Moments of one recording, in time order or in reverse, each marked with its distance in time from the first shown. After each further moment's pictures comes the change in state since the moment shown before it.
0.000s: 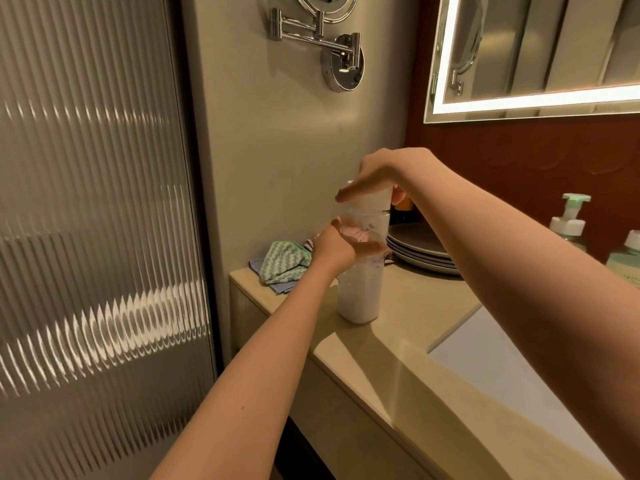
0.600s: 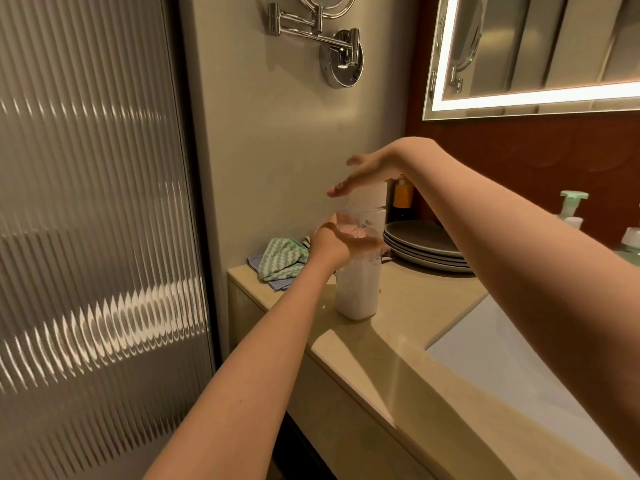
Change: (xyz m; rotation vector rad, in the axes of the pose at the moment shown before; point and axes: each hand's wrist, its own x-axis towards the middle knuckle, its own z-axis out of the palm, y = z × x) left_hand 0.006 0.000 0.001 0.080 -0.004 -0.003; right_hand 0.013 0.002 -0.004 0.047 -0.130 -0.024
